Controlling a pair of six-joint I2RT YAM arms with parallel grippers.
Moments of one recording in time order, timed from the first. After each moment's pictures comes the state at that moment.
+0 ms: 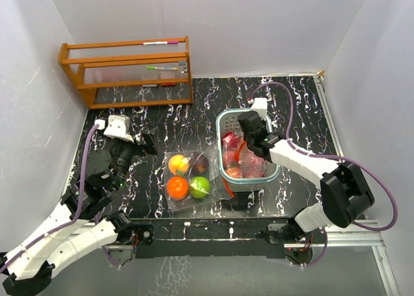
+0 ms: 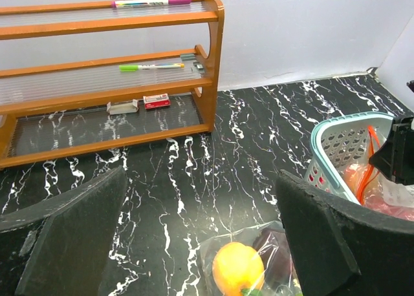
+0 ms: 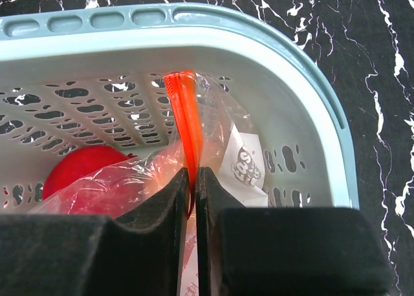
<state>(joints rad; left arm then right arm) -0.83 0.59 0.85 -0.22 -0.60 -0.01 0.57 1.44 0.92 -0.18 0.60 0.36</state>
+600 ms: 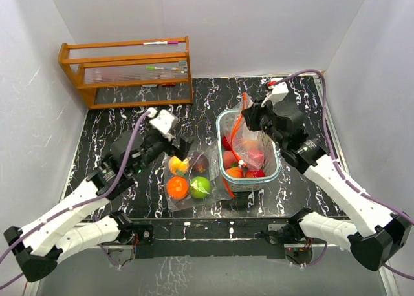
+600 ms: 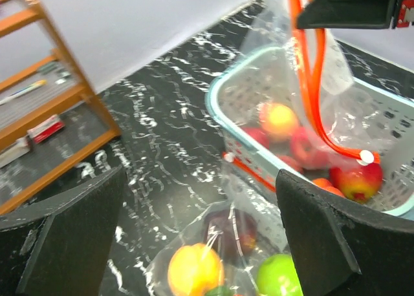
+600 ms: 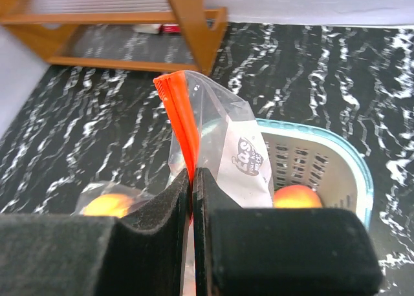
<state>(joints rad) -0.83 0.79 0.88 -0.15 -0.17 0.09 0.57 1.06 1.05 -0.22 0.19 0.31</state>
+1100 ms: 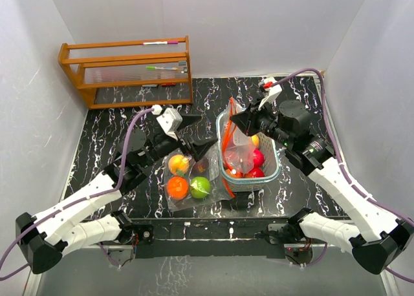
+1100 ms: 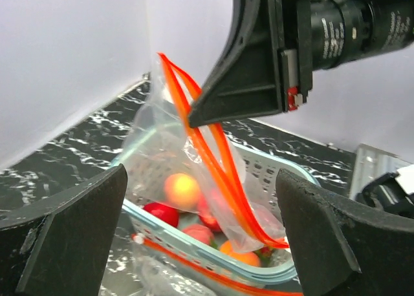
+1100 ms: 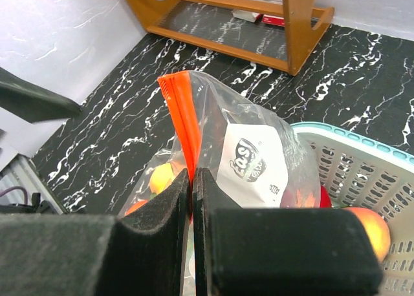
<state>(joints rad) -0.83 0.95 0.87 0.23 0.18 -0.05 0.57 1.01 1.09 -0.24 -0.17 0.29</state>
